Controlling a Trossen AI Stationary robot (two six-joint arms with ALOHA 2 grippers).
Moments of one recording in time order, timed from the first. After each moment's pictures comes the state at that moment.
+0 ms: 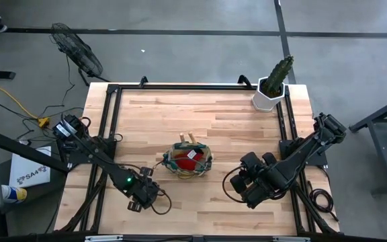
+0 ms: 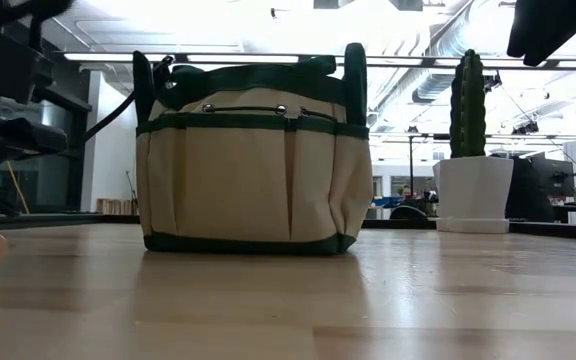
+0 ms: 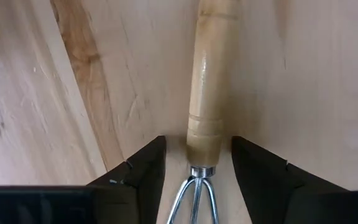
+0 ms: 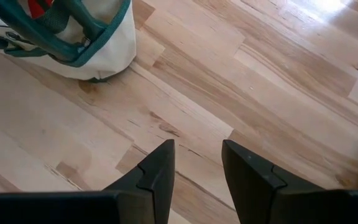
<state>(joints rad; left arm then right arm) -0.71 1.66 0.89 -0.60 -0.04 -0.48 0.68 1.63 1.41 -1.39 0.52 1.67</state>
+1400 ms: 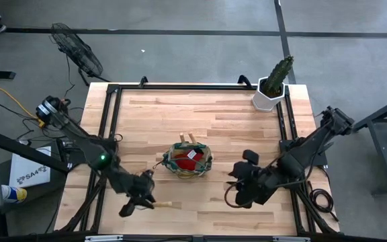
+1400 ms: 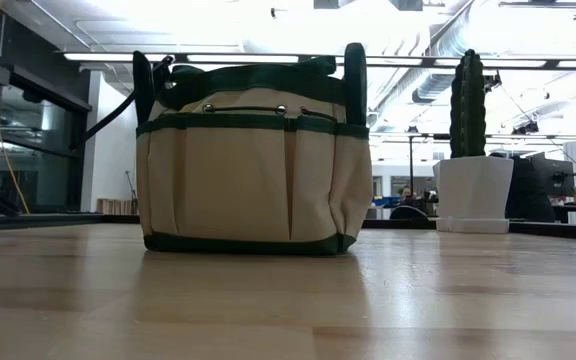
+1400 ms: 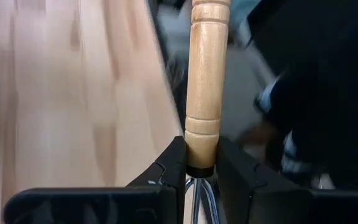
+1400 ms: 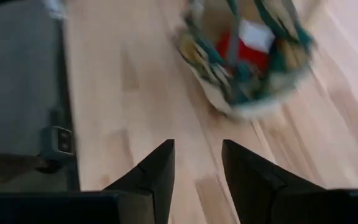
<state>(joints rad) -0.73 1.23 0.90 -0.24 -0.04 -0.62 0.66 1.49 1.41 -0.92 0.49 0.86</state>
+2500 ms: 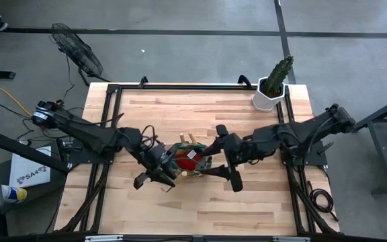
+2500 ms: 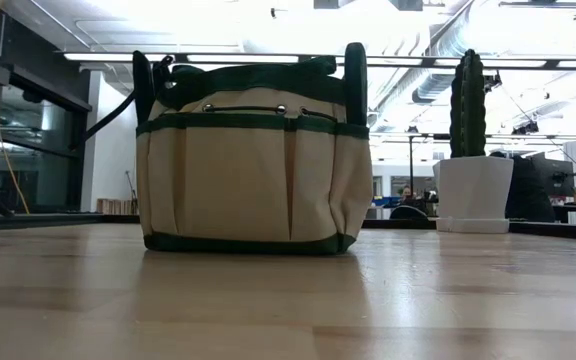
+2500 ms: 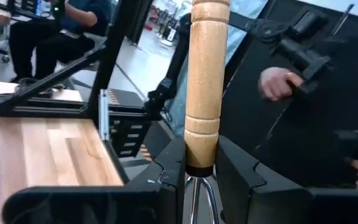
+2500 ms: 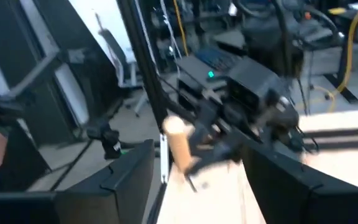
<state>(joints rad) -0.31 1.23 0.90 0.35 0.38 -0.42 0.39 1.46 1.55 -0.23 0.15 0.27</state>
